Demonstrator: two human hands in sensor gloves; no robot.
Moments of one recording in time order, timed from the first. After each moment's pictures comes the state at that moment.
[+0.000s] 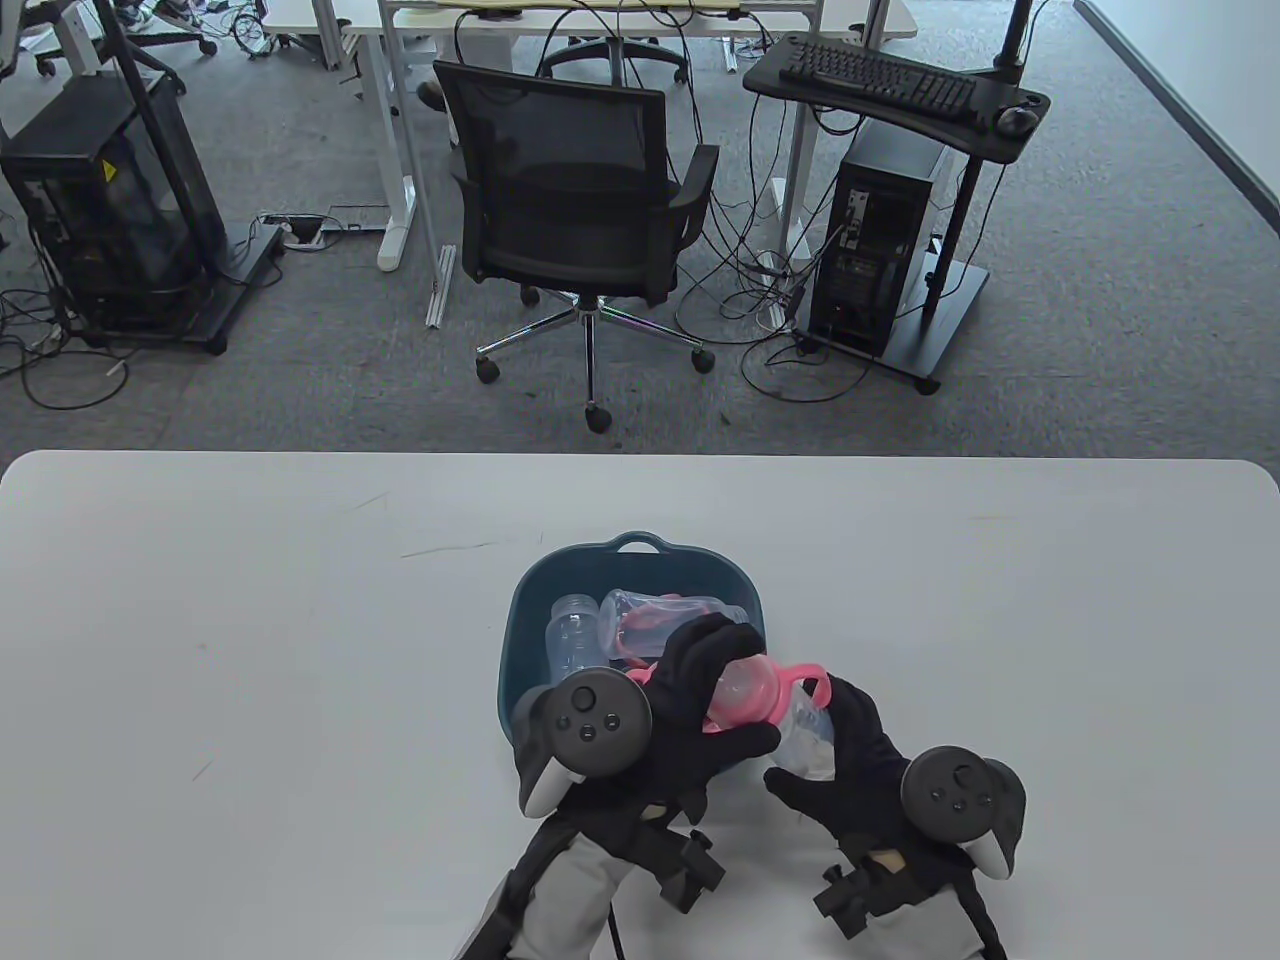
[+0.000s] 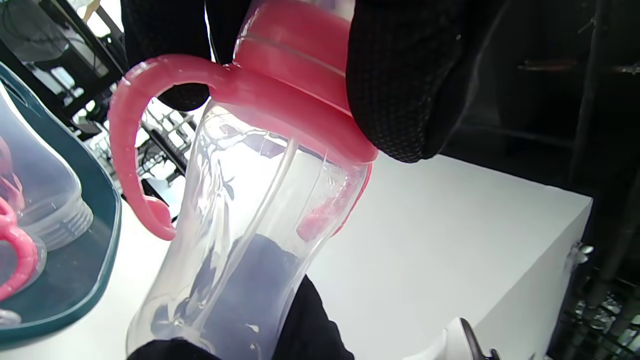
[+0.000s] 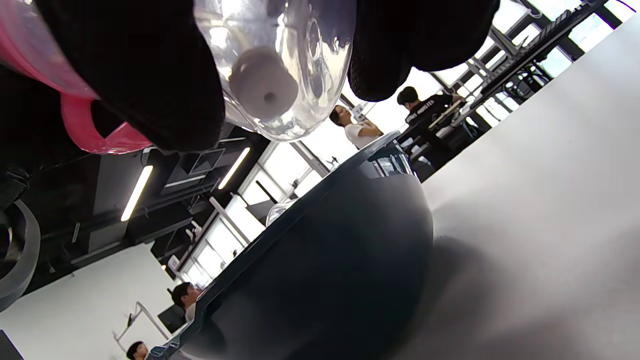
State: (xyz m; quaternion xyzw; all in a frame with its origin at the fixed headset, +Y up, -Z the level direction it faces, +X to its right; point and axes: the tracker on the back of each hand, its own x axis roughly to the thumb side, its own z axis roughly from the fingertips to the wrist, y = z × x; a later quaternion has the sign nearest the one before) left_hand -0.046 -0.622 -0.324 0.04 -0.27 0.46 0.84; right_hand 0.199 -0.717 -0.319 0.19 -0.10 0.88 0.42
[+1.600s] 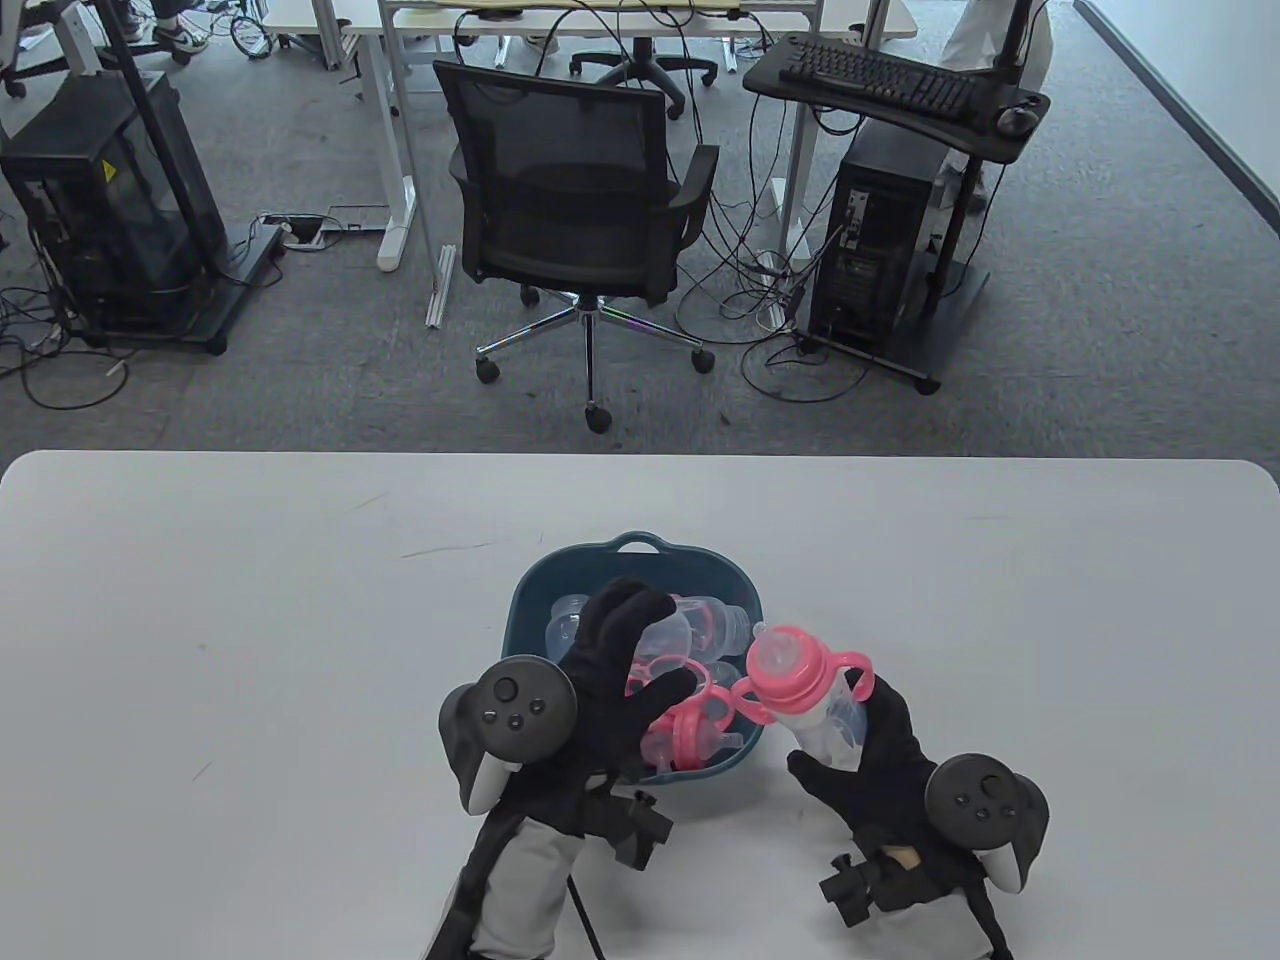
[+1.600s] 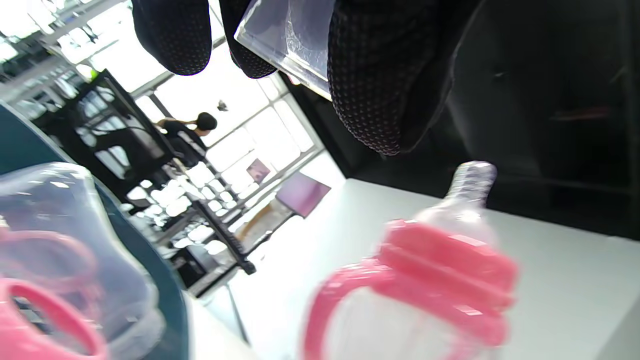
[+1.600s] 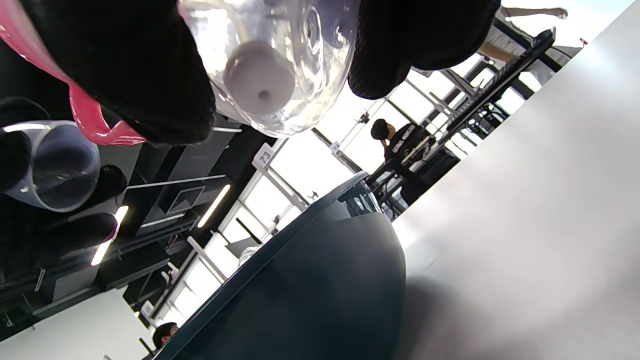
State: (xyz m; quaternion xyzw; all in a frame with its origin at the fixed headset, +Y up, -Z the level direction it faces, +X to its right) left_hand -0.098 -0.630 -0.341 0.11 -0.16 0.44 0.88; right_hand 0.217 -0.722 -0.318 0.13 -0.15 0.87 0.44
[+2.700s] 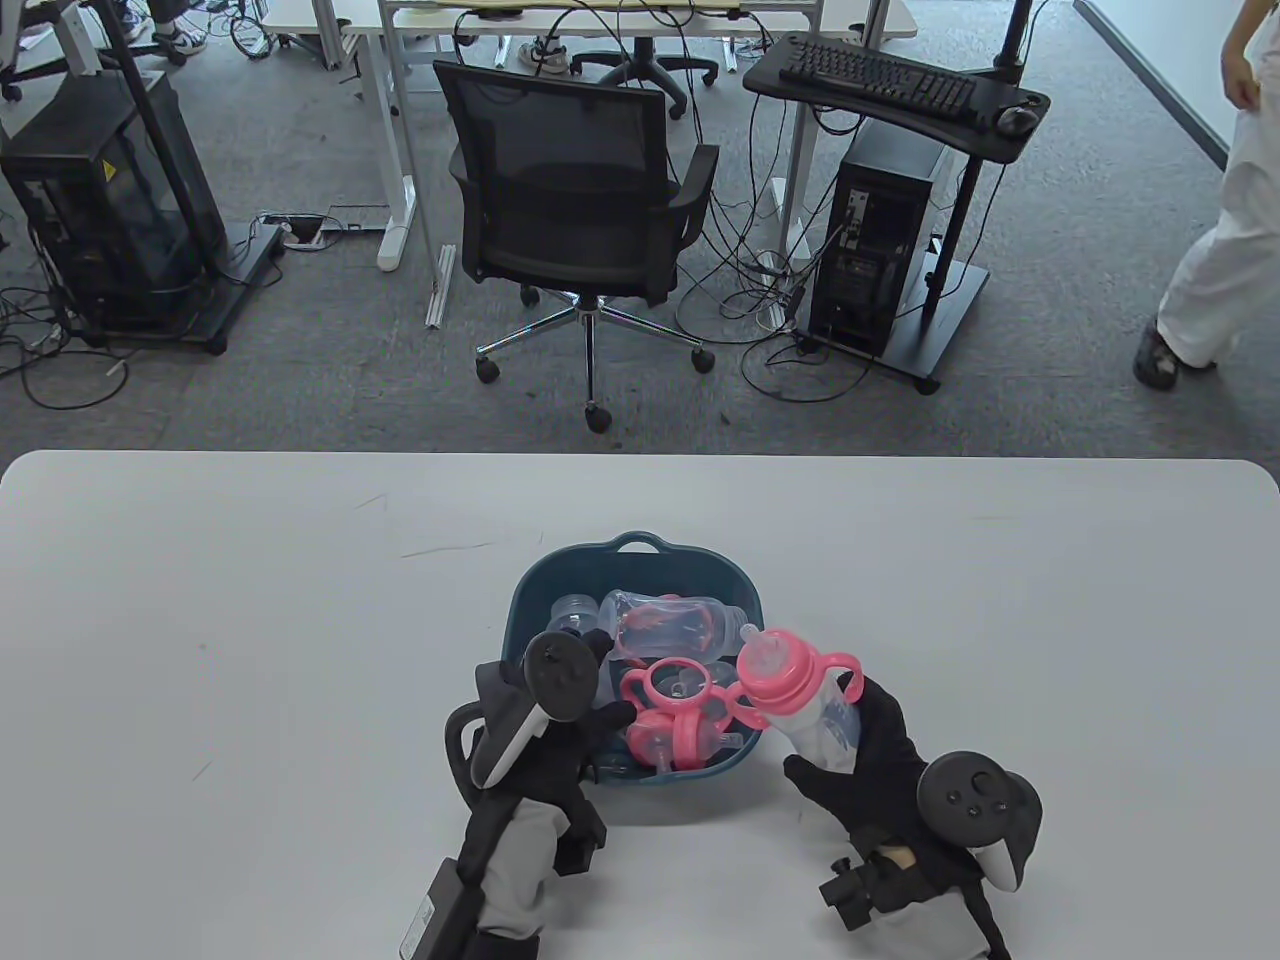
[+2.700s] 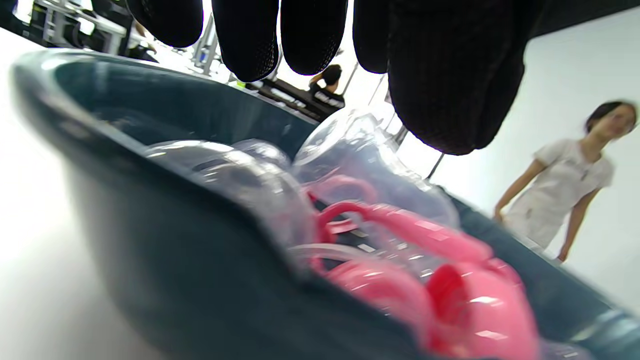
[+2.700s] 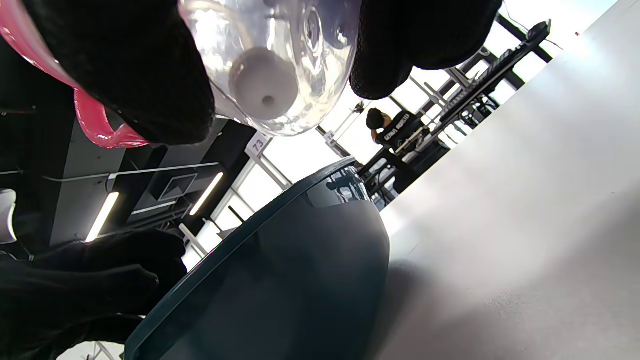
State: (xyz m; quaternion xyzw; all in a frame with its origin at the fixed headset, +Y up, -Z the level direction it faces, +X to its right) left_hand -0.110 -0.675 -0.368 -0.02 -0.02 0.23 0.97; right_hand 0.214 -0.725 -0.319 0.13 -0.13 0.88 0.43
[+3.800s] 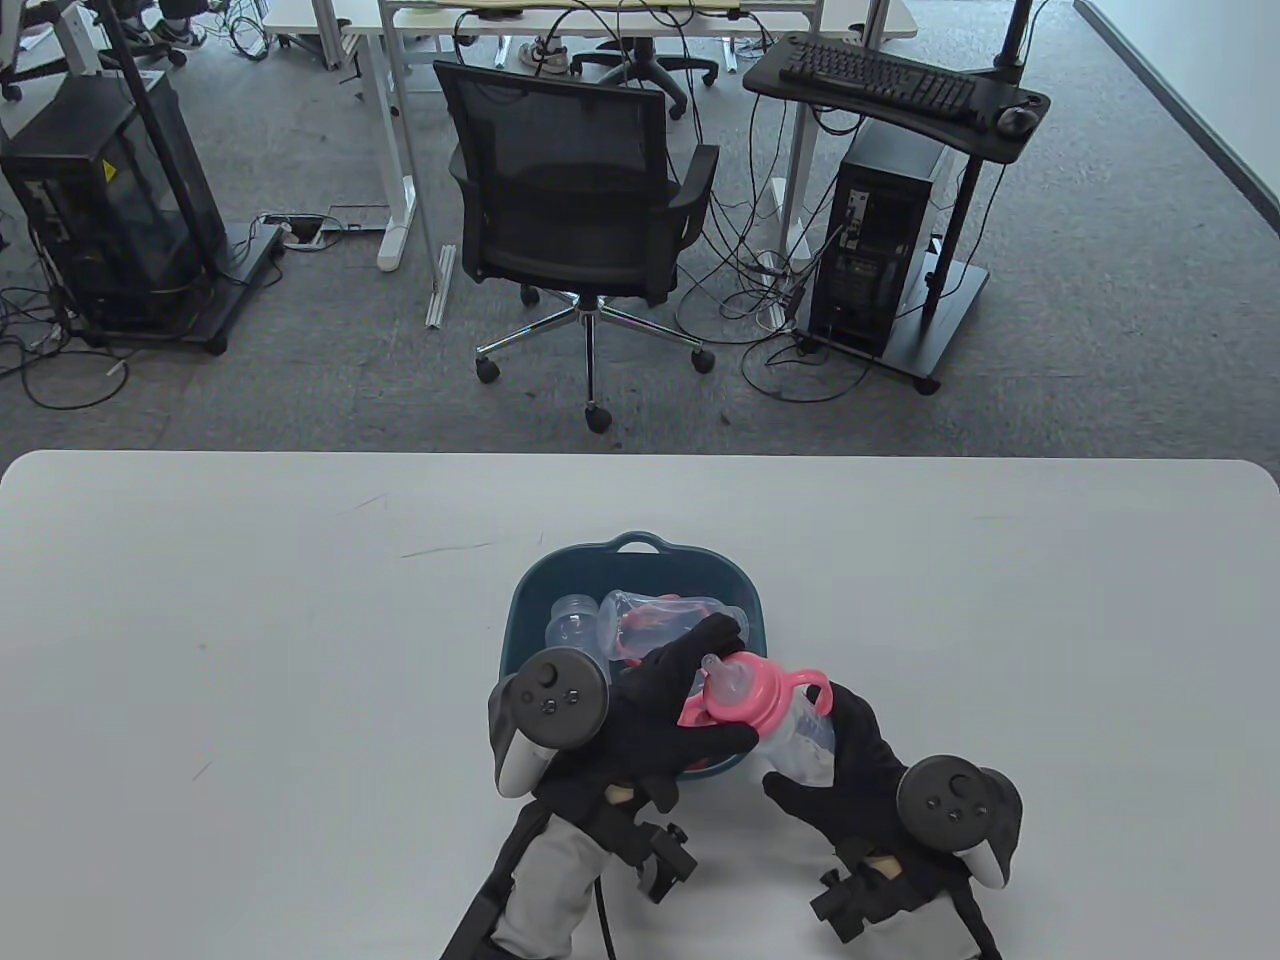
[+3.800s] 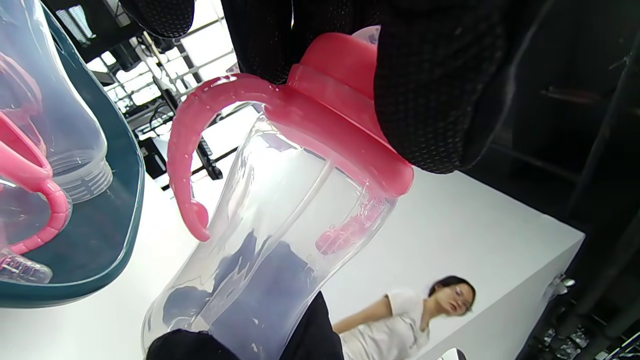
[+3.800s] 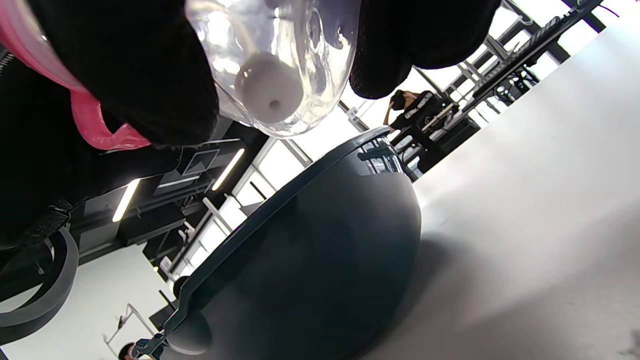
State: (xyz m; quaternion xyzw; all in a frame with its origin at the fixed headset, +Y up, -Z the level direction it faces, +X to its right) left_hand -0.064 -0.649 -0.346 -0.01 -0.27 0.52 0.81; right_hand 0.198 -0.722 -0.316 0.18 -0.11 0.88 0.42
